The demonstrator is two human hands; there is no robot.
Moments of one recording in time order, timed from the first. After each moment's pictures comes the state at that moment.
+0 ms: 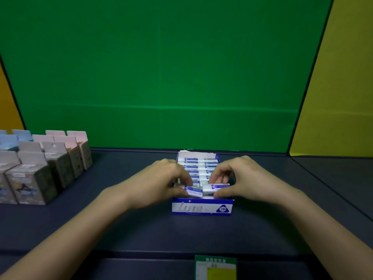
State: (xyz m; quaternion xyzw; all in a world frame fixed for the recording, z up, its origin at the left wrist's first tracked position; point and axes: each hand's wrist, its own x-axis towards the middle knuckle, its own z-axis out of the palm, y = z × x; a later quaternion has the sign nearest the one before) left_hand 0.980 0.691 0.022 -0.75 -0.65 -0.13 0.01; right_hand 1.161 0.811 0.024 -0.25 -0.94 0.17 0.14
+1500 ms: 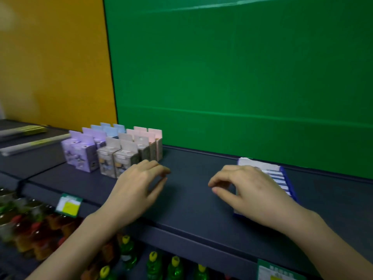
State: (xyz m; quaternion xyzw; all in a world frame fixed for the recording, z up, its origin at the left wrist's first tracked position) left_hand 0.918 0.557 -0.007 -0.53 -0.78 -0.21 0.24; right_hand 1.092 0.721 0.031 -0.10 -0.98 0.06 0.17
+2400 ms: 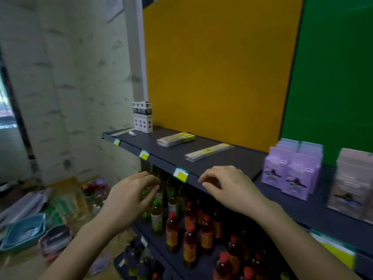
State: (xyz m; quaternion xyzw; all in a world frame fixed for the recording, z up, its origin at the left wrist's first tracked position) left_hand 0.670 0.138 -0.013 -0.31 -0.89 -0.17 0.27; right_hand 0.721 0.367 0.012 0.09 -0.97 0.16 0.18
